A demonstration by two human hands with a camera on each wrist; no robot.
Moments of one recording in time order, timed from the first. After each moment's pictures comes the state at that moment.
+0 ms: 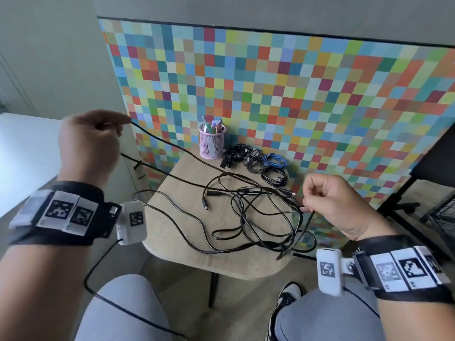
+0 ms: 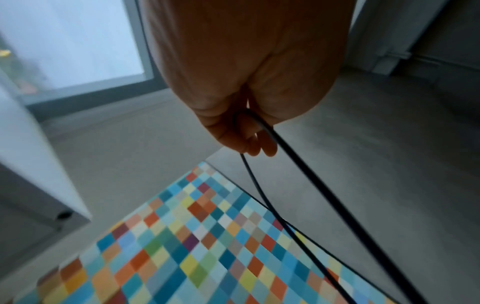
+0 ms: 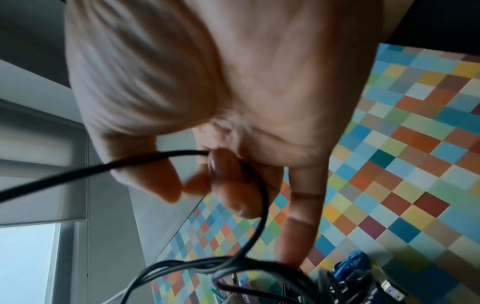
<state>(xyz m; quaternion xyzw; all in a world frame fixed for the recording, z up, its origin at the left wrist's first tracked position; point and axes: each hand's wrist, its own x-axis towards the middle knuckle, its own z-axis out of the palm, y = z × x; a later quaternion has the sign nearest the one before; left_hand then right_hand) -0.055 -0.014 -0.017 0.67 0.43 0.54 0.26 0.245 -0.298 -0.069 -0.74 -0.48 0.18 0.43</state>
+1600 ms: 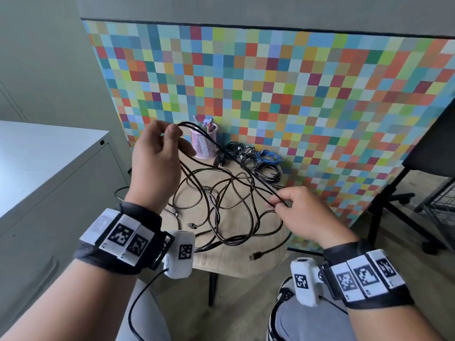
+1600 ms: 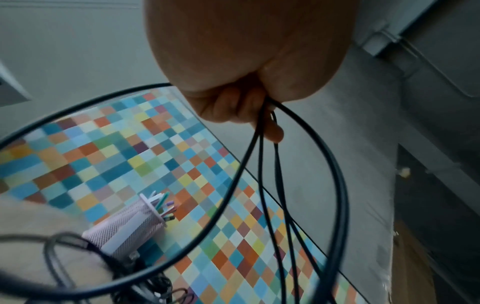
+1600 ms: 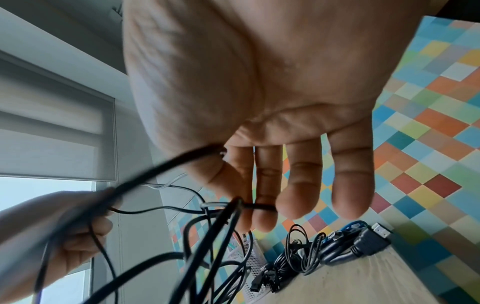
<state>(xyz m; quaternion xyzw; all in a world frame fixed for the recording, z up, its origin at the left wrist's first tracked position) 0.021 -0.087 -0.043 0.69 0.28 0.52 0.41 0.217 -0.279 -0.098 -0.84 -0.43 0.14 0.31</state>
